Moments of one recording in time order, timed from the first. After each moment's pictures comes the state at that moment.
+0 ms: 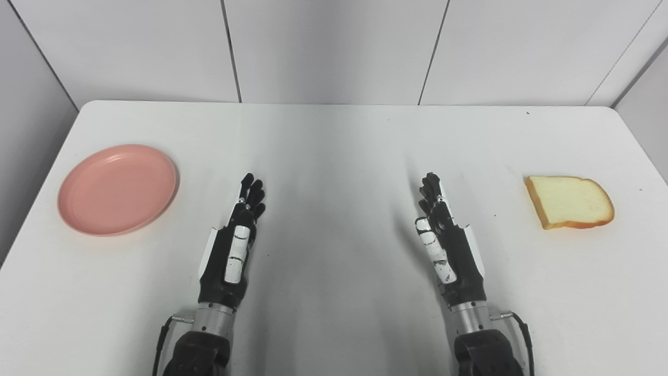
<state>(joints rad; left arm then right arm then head) 0.00 -0.03 -0.10 0.01 -0.03 -0.21 -0.11 0.04 -0.02 0.07 -0.02 -0.03 -0.29 0.03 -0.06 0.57</state>
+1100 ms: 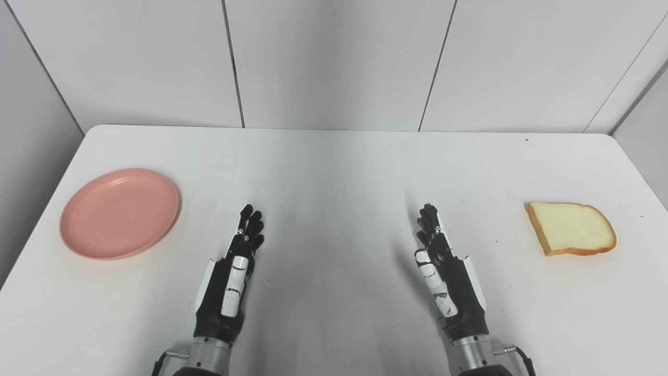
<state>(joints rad) 0.04 -0.03 -0.11 -0.03 -0.02 -0.18 -0.12 0.07 -0.03 0.07 -0.05 -0.02 -0.27 0.05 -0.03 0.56</state>
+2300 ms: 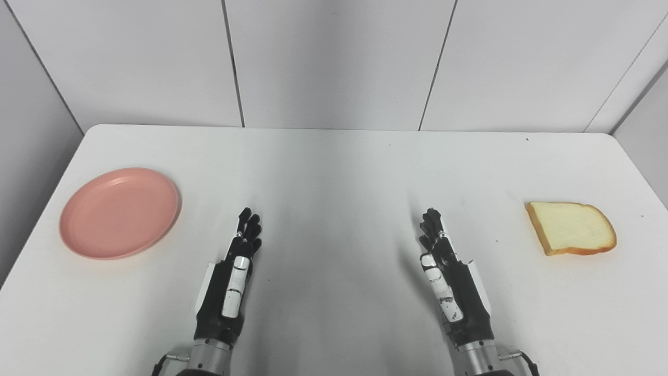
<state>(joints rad) 0.05 -0.04 -0.11 -0.05 -0.01 -0.14 -0.09 0.08 -0.05 0.06 -0.07 0.01 -0.26 0.07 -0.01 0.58</state>
